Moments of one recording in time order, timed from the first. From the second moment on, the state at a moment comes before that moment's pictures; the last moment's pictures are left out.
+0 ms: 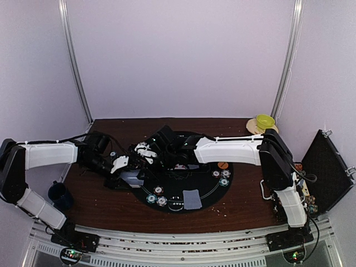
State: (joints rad) left arm -0.39 1.44 0.80 -0.53 0.69 1.00; right arm 1.02 2.24 1.83 -0.31 -0.35 -0.07
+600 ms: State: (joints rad) left arm -0.39 1.44 0.80 -0.52 0.69 1.00; right arm 1.02 2.24 1.83 -0.31 -0.34 -0.08
